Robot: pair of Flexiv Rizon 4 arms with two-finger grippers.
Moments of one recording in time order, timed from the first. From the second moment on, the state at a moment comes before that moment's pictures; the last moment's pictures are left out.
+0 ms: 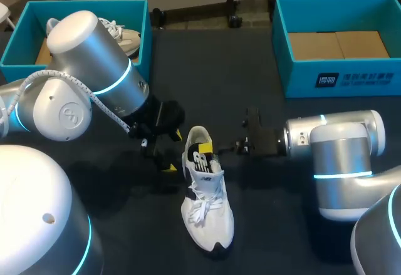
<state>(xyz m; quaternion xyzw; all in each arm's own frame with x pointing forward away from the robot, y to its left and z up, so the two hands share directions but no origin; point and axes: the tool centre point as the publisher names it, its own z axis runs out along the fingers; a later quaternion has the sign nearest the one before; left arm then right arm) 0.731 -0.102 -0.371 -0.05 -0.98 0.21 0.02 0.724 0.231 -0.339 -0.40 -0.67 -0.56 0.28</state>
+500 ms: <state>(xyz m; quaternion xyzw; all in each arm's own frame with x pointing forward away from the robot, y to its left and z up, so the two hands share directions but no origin) 0.732 -0.101 -0.371 -0.05 -0.98 0.21 0.02 0.746 0.219 -0.304 -0.40 -0.69 -0.55 0.25</state>
